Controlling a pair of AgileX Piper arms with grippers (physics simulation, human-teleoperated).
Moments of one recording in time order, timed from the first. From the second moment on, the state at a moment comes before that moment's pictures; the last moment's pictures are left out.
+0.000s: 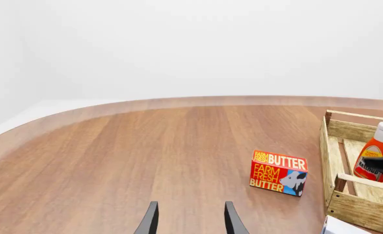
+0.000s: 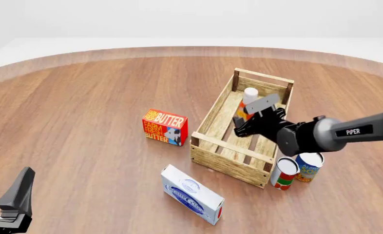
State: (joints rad) left arm 0.00 0.01 0.00 0.00 0.00; right arm 0.28 1.91 -0.91 -0.44 -0.24
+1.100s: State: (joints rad) left arm 0.00 0.01 0.00 0.00 0.00; right arm 0.28 1.45 -0.73 -0.31 -0.25
